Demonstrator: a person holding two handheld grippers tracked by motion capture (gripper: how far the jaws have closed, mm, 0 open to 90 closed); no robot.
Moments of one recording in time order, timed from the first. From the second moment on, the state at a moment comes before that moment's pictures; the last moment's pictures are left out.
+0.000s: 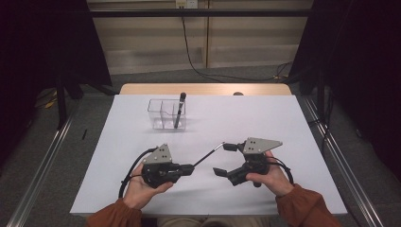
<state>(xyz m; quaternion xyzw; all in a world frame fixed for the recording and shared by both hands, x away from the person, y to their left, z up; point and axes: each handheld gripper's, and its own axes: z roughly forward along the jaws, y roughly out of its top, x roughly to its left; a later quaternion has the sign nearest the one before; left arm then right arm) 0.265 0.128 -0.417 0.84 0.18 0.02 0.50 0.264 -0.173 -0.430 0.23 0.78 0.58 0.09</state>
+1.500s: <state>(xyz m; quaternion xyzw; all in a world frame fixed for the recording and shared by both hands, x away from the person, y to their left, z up) 0.261 0.108 -0.435 0.85 0.16 0.02 0.50 0.274 -0.182 -0.423 0.25 0.74 0.62 -0.03</state>
